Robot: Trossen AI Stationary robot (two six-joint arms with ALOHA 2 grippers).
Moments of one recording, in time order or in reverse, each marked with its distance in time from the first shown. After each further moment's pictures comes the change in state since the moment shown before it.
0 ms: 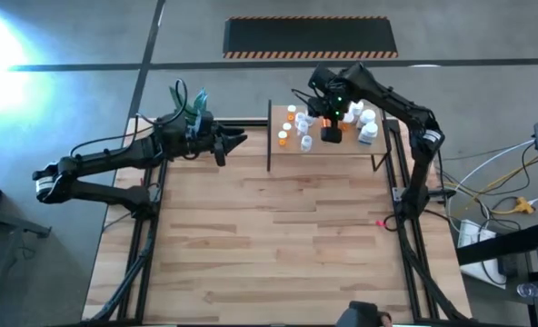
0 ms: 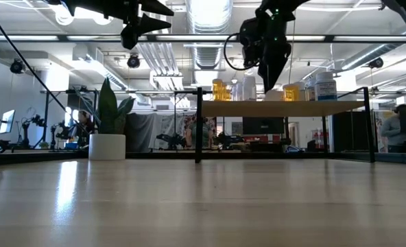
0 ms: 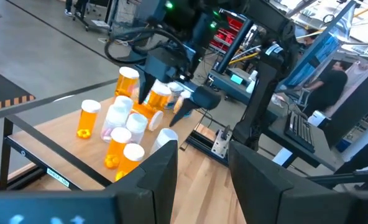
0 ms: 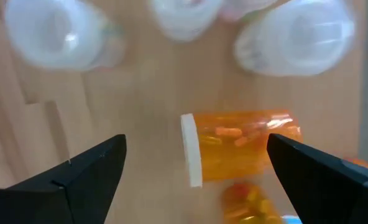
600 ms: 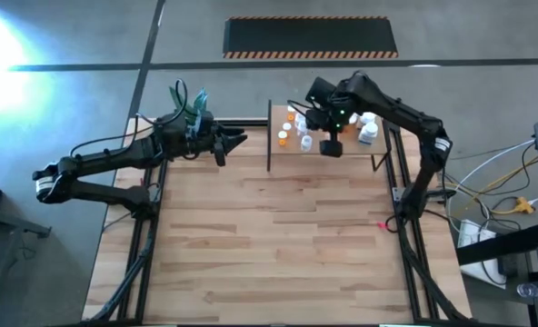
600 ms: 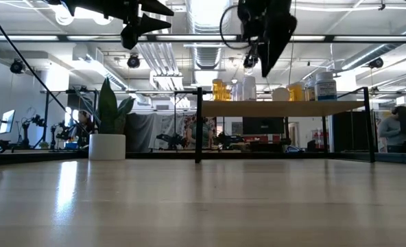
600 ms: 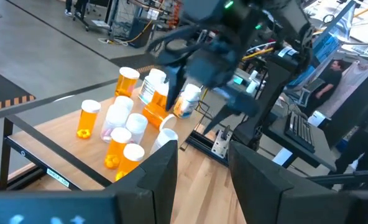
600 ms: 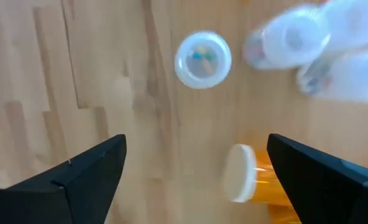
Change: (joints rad) left arm 0.000 0.000 0.000 0.000 0.000 0.000; right arm 0.157 -0.101 -0.024 -0.028 -0.001 0.122
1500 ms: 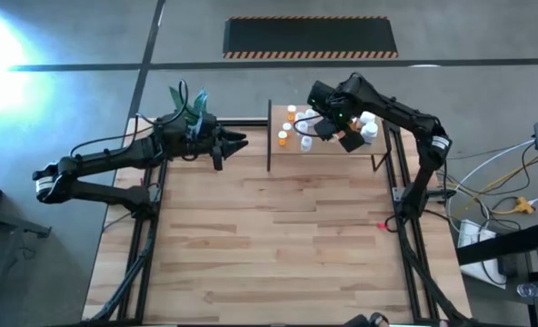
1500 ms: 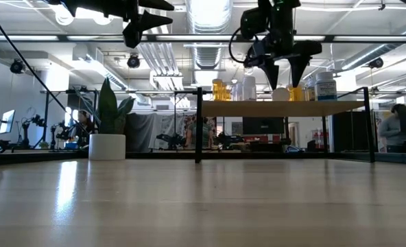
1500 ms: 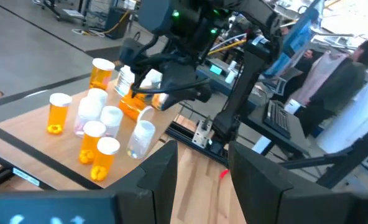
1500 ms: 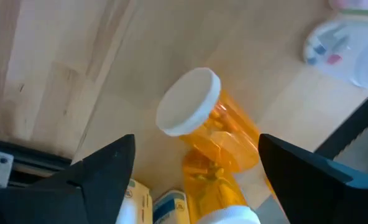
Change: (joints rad) left arm -0.002 0.000 0.000 0.001 0.099 0.001; right arm -0.040 0.009 -0.081 -0.038 0.272 -0.648
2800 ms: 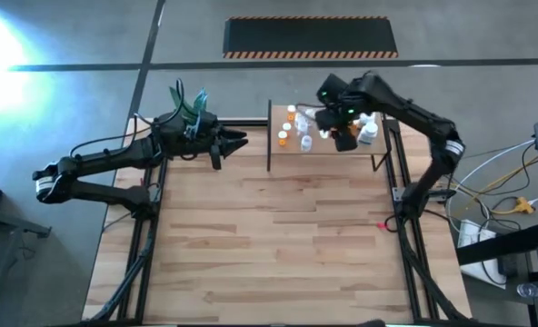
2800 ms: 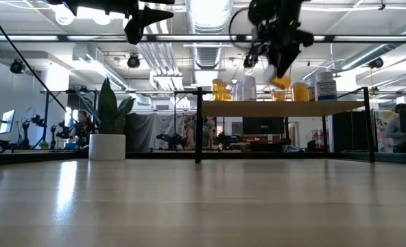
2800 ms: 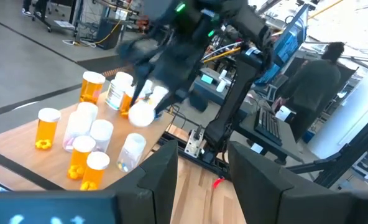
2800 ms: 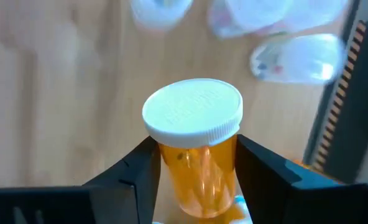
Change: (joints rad) left arm 0.001 -0.001 0.001 0.053 0.021 0.001; right arm -0.021 -0.102 -0.061 0.150 -0.136 0.257
